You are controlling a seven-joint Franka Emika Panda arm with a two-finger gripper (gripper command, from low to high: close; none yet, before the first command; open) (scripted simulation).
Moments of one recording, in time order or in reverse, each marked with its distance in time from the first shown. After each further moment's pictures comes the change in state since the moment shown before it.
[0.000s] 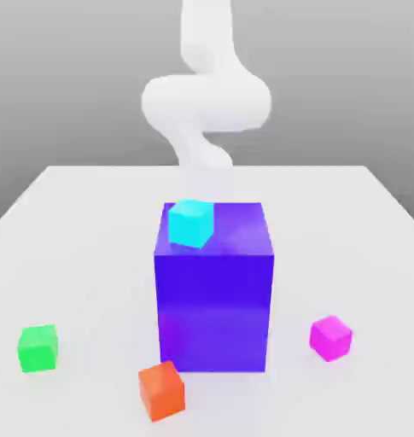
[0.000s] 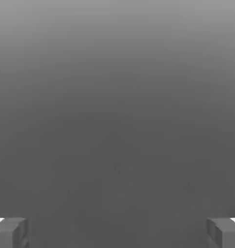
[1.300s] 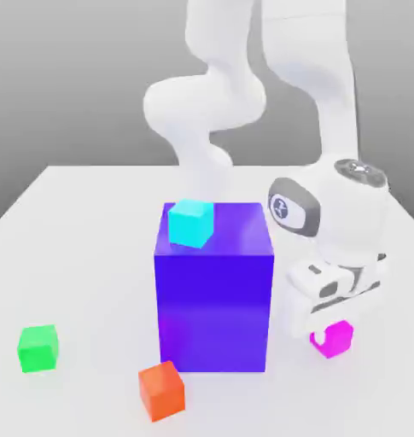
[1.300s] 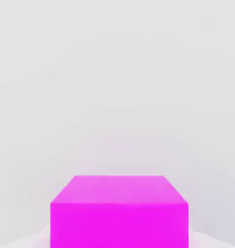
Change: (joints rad) arm 0.376 0.902 0.110 -0.394 -0.152 0.577 0.158
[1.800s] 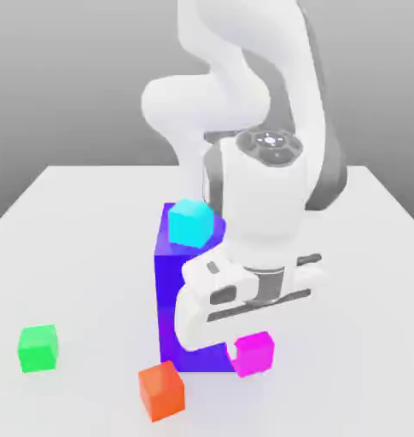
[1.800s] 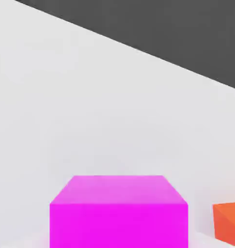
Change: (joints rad) arm -0.350 -0.055 -0.212 0.220 0.106 -0.316 -0.496
